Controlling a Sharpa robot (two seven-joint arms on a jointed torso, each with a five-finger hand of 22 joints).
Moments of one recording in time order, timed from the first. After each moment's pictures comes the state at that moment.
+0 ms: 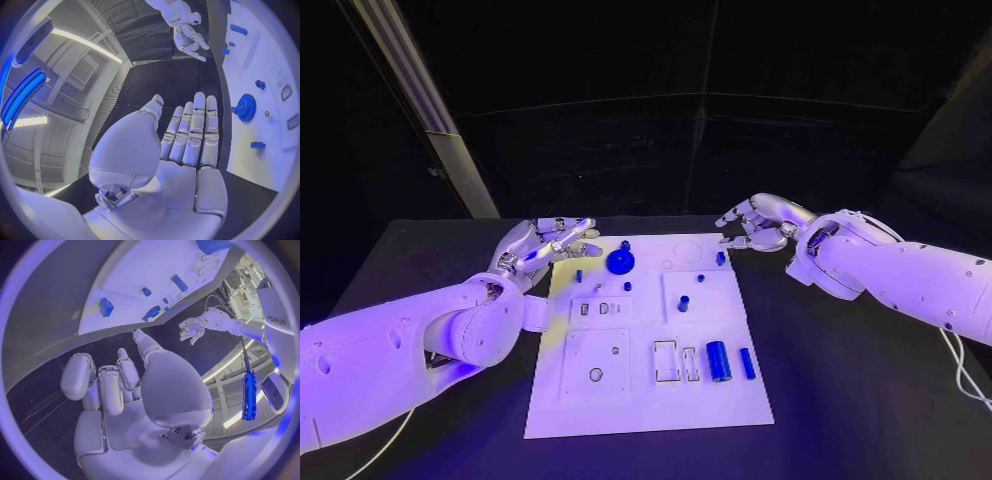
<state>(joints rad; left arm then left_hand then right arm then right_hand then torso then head) 1.19 -0.87 -0.08 1.55 0.00 -0.32 0.51 1.34 -0.02 0.11 0.17 0.05 0.92 0.23 0.14 0.07 1.01 0.17 0.17 0.07 1.09 0.12 0.32 0.17 0.18 0.88 0.23 0.36 0.13 1.20 -0.85 0.03 1.27 -1.20 -0.30 0.18 1.30 -0.05 0.14 0.01 0.20 0.88 0.17 0.07 0.07 1.35 0.08 1.30 1.25 1.46 0.00 1.48 1.31 0.11 1.36 0.11 1.36 1.05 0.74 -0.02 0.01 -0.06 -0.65</state>
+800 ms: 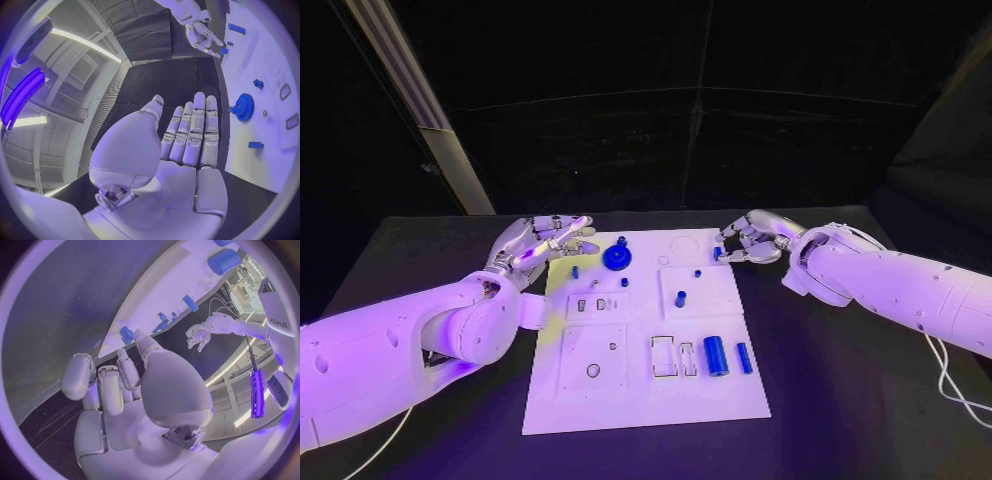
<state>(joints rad) 1.18 -0.86 -0.09 1.54 0.00 -0.32 0.51 1.34 -0.02 0.11 0.17 0.05 0.92 0.23 0.14 0.07 1.01 0.17 0.17 0.07 1.09 0.12 0.32 0.17 0.18 0.88 0.23 0.36 0.13 1.14 -0.78 0.03 1.13 -1.17 -0.25 0.22 1.31 -0.06 0.14 0.01 0.20 0.88 0.17 0.07 0.07 1.34 0.08 1.29 1.25 1.46 0.00 1.48 1.31 0.11 1.36 0.11 1.36 1.05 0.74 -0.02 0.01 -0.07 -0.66</state>
